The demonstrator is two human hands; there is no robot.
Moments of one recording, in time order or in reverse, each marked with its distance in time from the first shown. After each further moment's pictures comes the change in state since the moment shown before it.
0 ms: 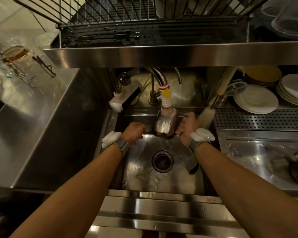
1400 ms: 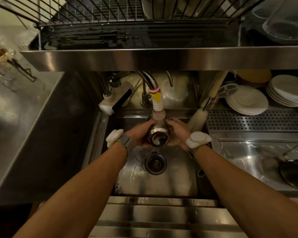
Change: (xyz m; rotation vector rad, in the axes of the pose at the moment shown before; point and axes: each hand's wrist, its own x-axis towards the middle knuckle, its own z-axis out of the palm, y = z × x) left_hand 0.030 0.020 0.036 -0.354 -0.233 -0.115; right_hand 0.005 -0.004 -0.013 -0.565 -0.228 0.072
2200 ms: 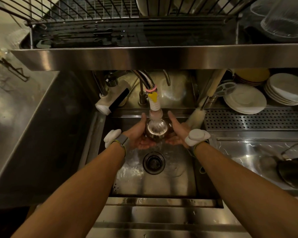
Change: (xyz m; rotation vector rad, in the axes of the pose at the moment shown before) left_hand 0.006 -0.003 -0.001 0.092 0.001 -0.135; right_hand -0.001 -0.005 -0.011 -0.136 0.091 0.107
